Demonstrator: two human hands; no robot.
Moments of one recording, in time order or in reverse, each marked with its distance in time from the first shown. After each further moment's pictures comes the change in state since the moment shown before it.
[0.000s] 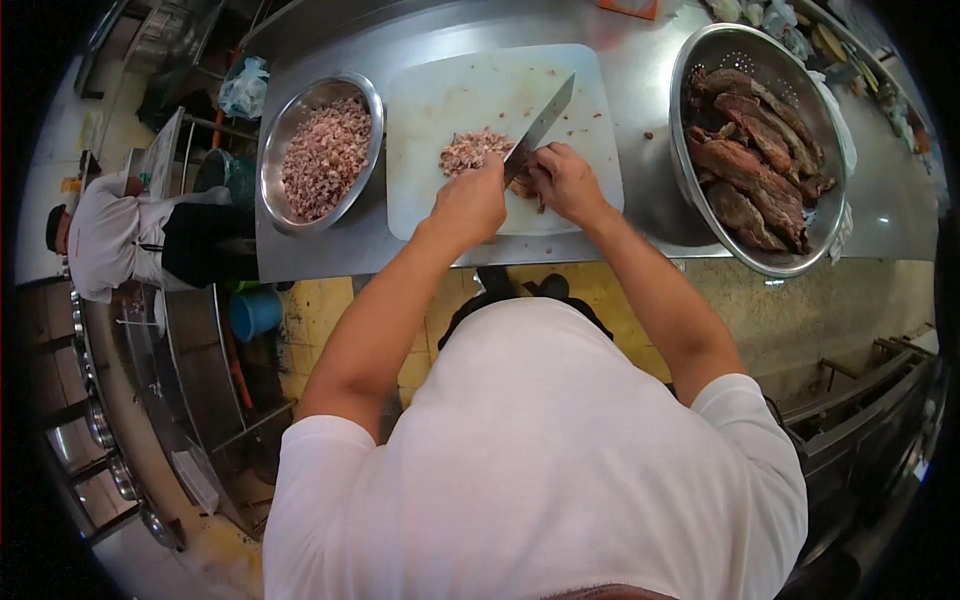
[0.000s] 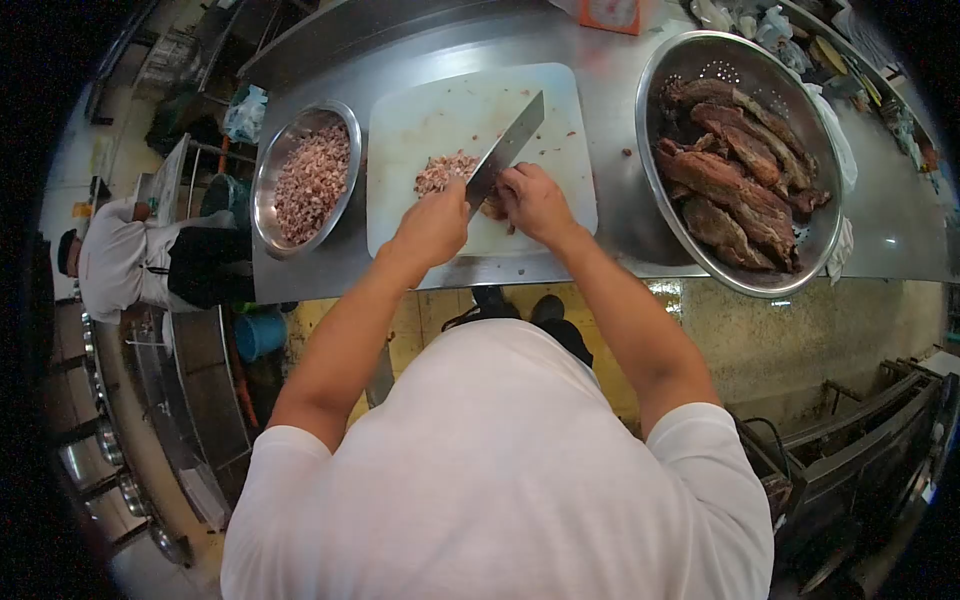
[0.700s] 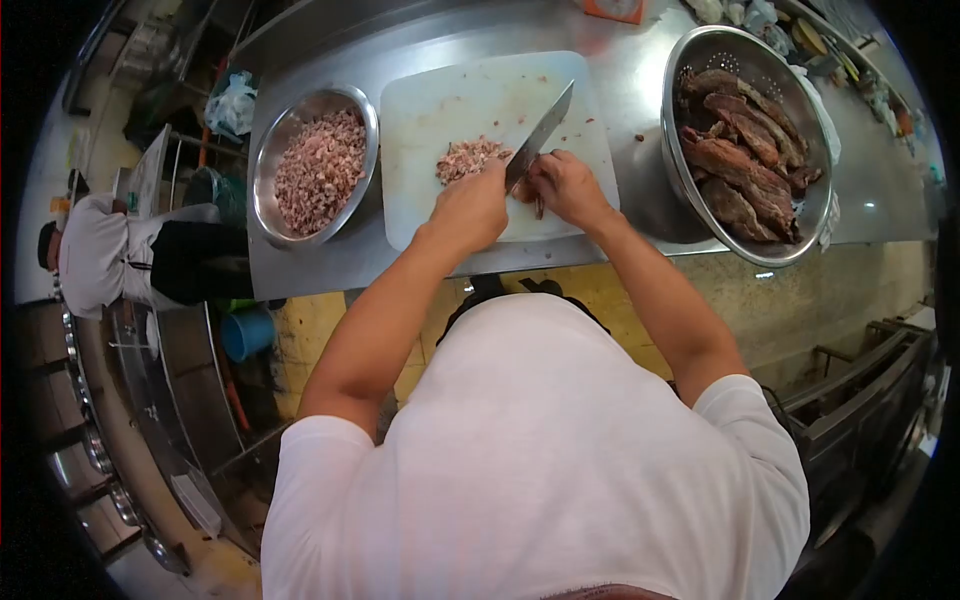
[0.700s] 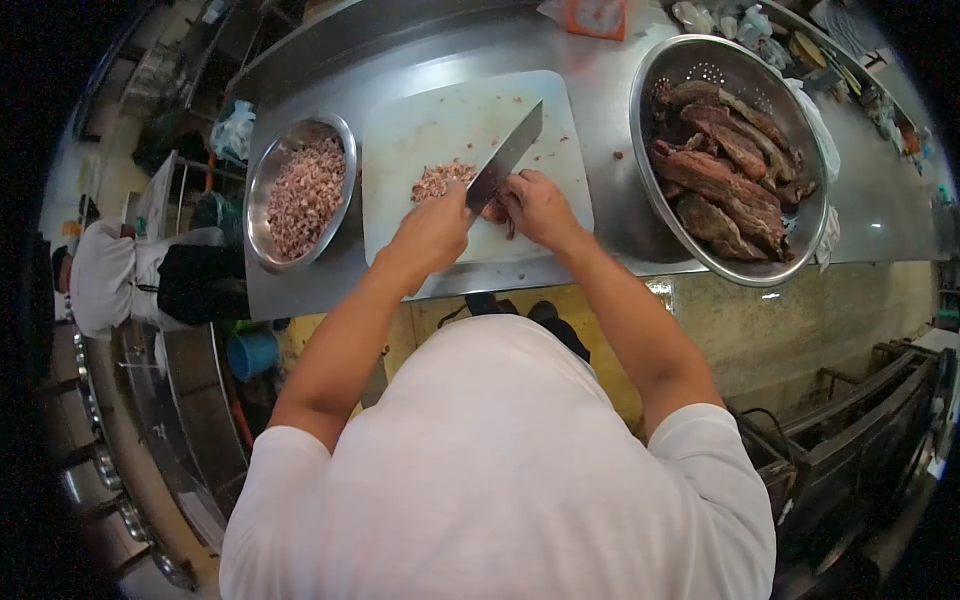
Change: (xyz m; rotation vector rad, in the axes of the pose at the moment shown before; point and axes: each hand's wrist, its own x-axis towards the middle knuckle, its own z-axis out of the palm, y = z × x) left_hand 0.003 -0.002 -0.015 -0.034 -0.021 0.087; right_hand -0.001 -0.006 -0.012 -0.042 -0.065 0.095
